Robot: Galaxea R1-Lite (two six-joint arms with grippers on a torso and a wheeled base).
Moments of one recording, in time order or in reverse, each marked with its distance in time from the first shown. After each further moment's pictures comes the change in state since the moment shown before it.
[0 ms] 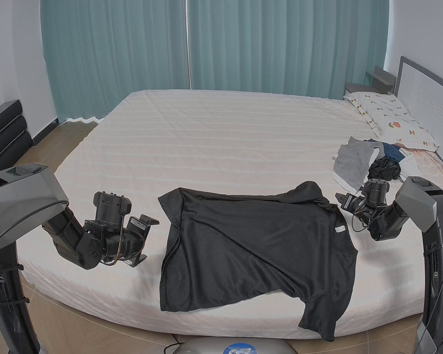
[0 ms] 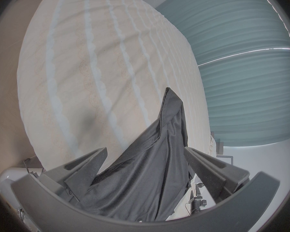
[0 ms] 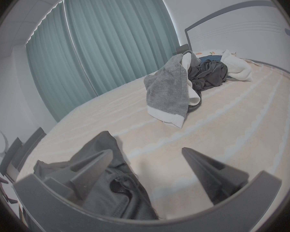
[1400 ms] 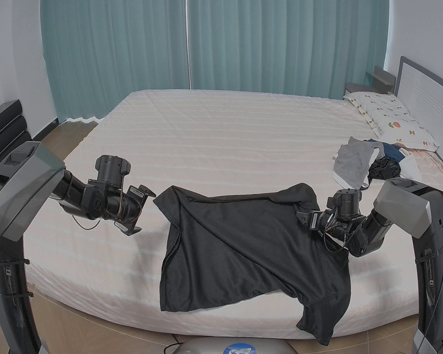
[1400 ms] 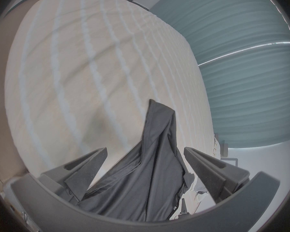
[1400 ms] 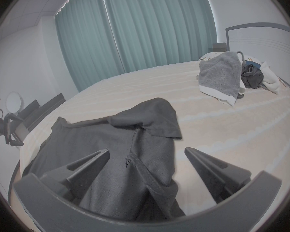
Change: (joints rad) left arm 0.088 0.083 -0.485 0.449 -0.045 0.098; right arm 0.239 -0.080 0.196 -0.031 0.006 -0.151
